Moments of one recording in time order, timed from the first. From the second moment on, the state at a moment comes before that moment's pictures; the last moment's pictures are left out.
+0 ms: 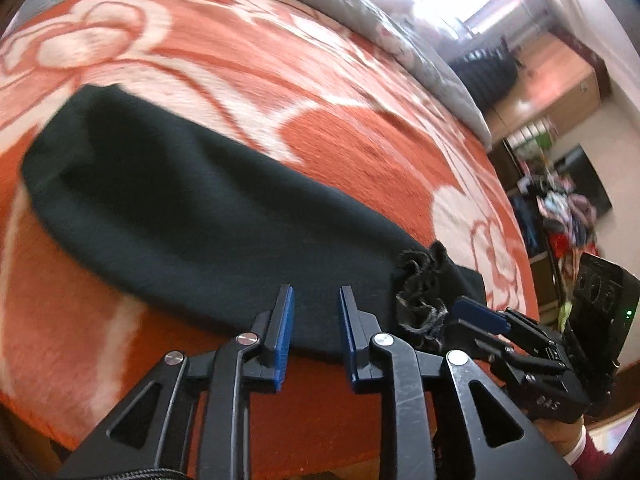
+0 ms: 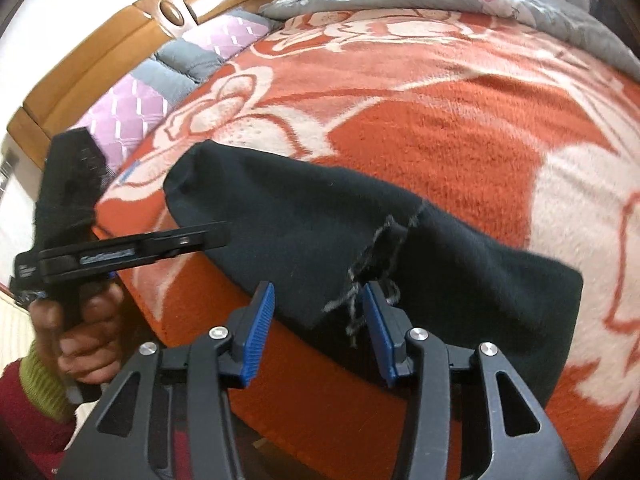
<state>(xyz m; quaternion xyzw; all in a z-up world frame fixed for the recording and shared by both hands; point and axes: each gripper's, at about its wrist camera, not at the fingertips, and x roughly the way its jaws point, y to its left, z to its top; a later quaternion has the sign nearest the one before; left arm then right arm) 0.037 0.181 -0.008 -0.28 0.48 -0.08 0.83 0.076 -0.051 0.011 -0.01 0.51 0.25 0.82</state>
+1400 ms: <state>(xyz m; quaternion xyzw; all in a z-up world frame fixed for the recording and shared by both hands) -0.019 0.292 -0.010 -0.35 0.43 0.14 0.82 0.164 0.083 0.018 -0.05 0.51 0.37 0.78</state>
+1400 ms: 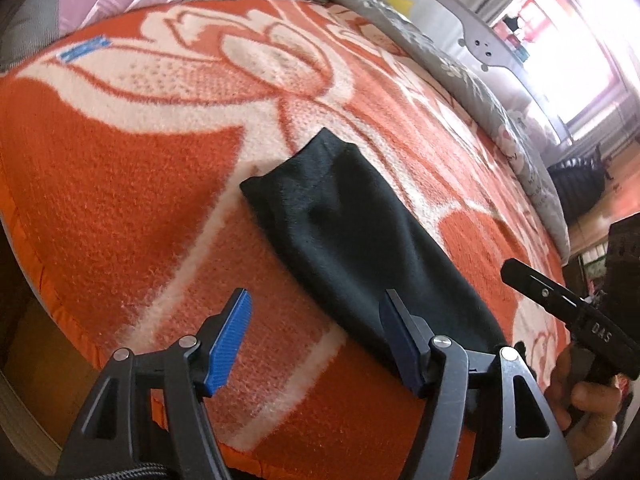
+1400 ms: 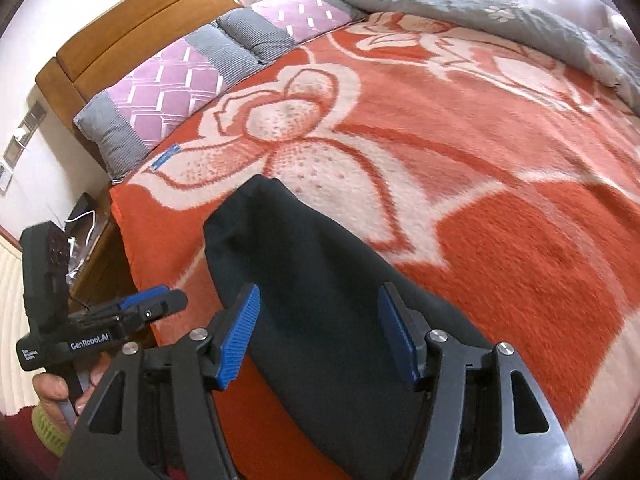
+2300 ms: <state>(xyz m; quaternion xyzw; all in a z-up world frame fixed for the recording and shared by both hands) 0.041 0.336 -0.076 -0.45 0.43 0.13 0.78 0.247 0.225 -0.065 -0.16 0.57 0.49 0.64</state>
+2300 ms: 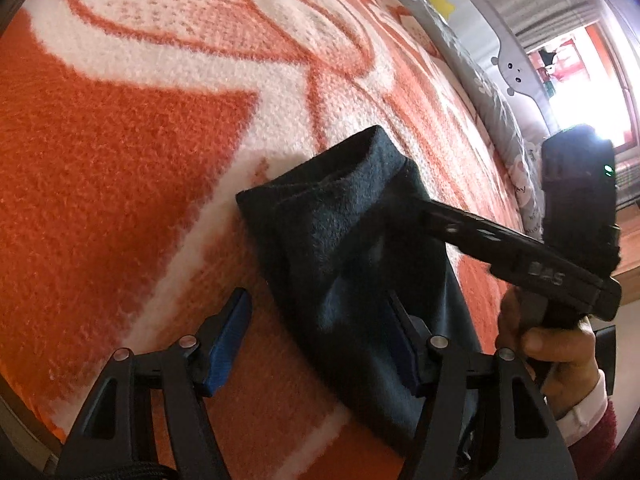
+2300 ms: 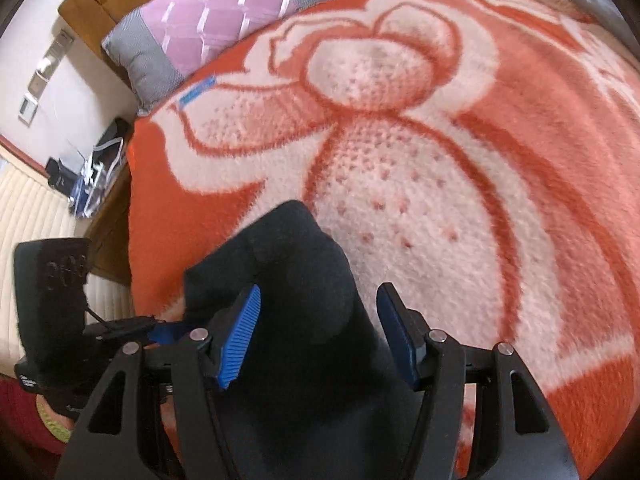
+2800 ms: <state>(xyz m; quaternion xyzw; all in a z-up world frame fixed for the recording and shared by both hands) 0.053 0.329 -0.043 -0.43 0.39 0.11 0.81 0.242 0.194 -0.034 -0.09 0.53 0.52 0.66</state>
